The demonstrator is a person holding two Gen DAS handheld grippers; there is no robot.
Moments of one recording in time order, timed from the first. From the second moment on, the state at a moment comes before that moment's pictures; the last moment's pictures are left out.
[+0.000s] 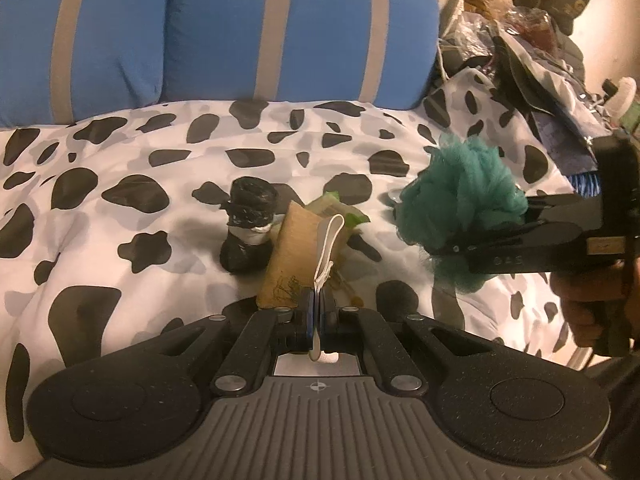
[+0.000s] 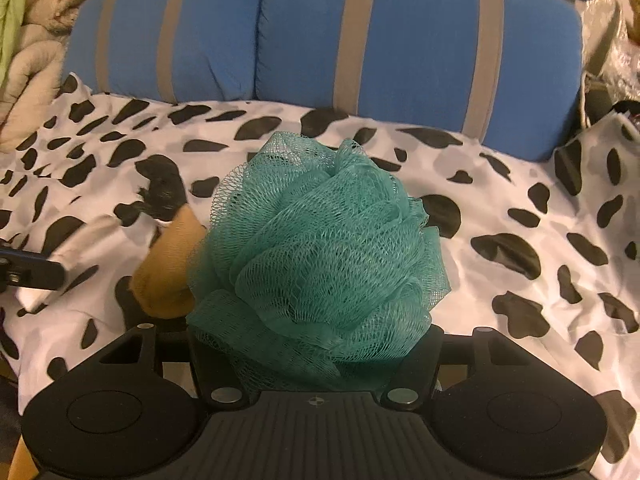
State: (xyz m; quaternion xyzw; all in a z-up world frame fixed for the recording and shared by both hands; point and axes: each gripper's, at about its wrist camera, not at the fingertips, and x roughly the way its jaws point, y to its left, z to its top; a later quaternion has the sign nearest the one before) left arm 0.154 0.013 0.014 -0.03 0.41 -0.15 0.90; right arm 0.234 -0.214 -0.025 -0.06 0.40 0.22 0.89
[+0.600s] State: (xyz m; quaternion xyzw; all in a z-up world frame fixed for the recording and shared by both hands) left arm 0.125 0.015 0.006 -0.06 0.39 -0.17 0.90; right arm 0.177 -0.232 -0.007 -0.02 0.41 0.22 0.88
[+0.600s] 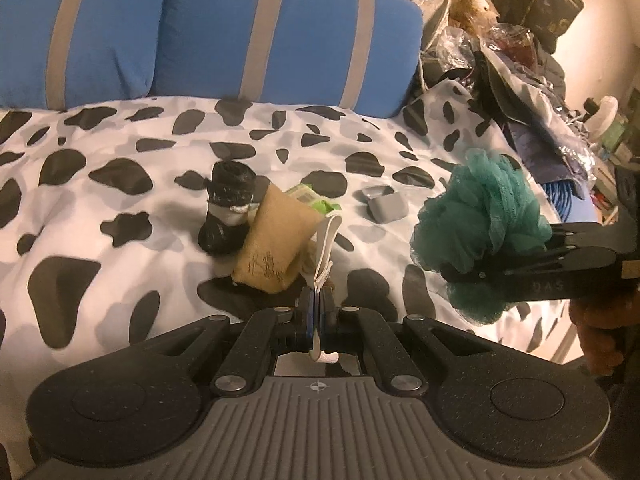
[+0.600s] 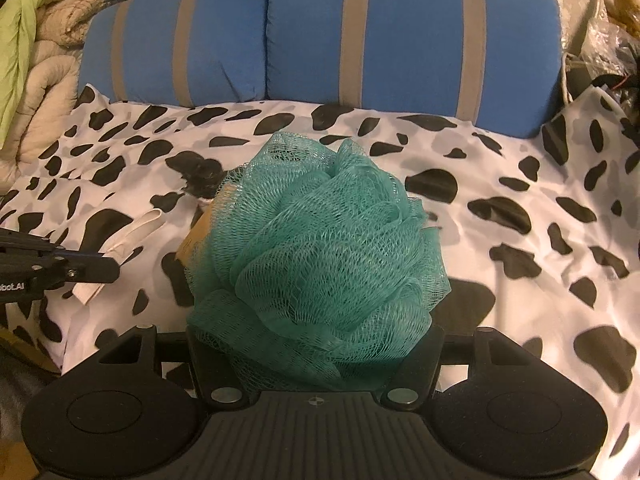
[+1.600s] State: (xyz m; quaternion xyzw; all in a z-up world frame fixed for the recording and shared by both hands) left arm 0.038 -0.008 -0.002 -0.09 0.46 -0.12 0.88; right arm 0.083 -0.210 -0.008 -0.02 0.48 0.25 0.84
